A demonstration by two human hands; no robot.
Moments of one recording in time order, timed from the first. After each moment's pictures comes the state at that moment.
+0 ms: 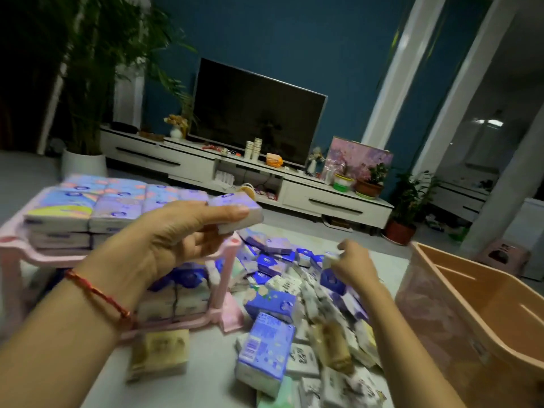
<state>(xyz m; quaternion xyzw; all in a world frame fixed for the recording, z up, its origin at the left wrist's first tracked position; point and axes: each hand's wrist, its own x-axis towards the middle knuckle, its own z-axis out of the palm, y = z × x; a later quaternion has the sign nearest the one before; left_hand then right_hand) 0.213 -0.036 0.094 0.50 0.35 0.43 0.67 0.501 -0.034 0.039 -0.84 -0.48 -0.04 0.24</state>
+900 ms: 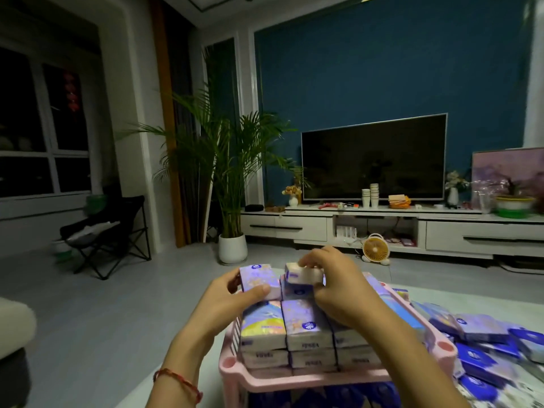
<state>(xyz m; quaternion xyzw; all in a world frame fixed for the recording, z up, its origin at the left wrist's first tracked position) 0.045 0.073 0.065 0.60 0.50 0.52 0.35 0.230 0.070 0.088 -0.52 -0.77 0.03 0.38</state>
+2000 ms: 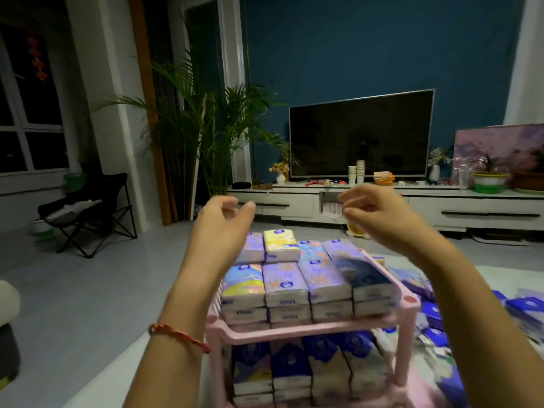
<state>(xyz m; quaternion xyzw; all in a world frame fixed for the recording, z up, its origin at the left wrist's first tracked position) 0.089 0.032 0.119 0.58 0.53 0.59 0.18 0.298 0.050 0.128 -0.54 -0.70 0.12 0.45</state>
